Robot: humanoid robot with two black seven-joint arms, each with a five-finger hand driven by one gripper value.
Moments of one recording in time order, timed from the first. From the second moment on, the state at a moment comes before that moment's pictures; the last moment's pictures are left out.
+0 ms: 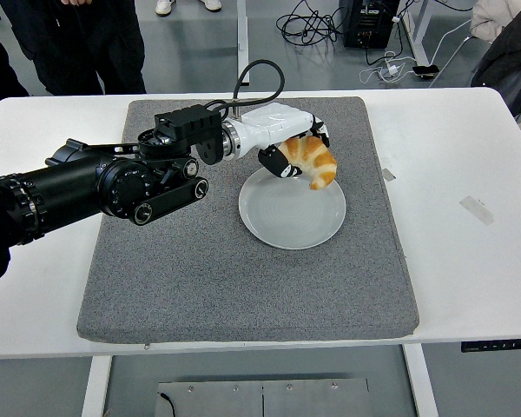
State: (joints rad) left arm -1.32 0.00 0.16 -0.70 1.16 0.17 -0.22; right arm -0.10 0.00 0.07 0.04 -0.08 -0.05 0.23
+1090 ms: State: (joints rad) left arm -1.22 0.00 0.22 -0.65 1.18 0.20 -0.25; right arm -0.10 0.00 0.07 0.04 -0.08 -0.05 0.23
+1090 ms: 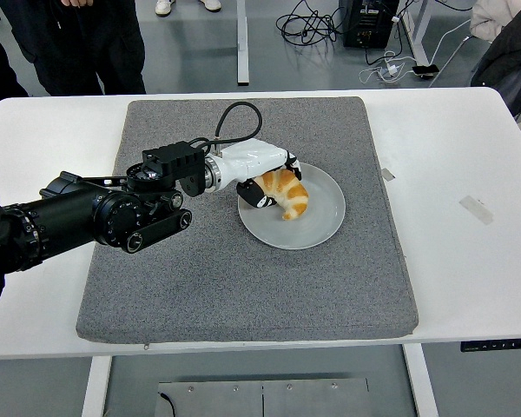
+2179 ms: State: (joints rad) left arm -1.25 0.00 0.25 -0.67 1.06 0.17 -0.25; right arm -0.10 0.00 0.07 0.04 -0.08 -0.05 0.23
